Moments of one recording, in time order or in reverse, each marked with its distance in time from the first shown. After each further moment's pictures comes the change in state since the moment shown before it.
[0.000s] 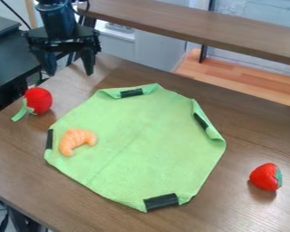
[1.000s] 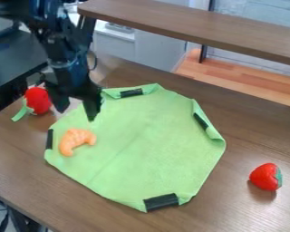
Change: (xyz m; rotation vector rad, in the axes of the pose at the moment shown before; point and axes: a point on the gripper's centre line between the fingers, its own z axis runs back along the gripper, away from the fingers) arm -0.030 0.002 -0.073 -0.021 0.044 -0.390
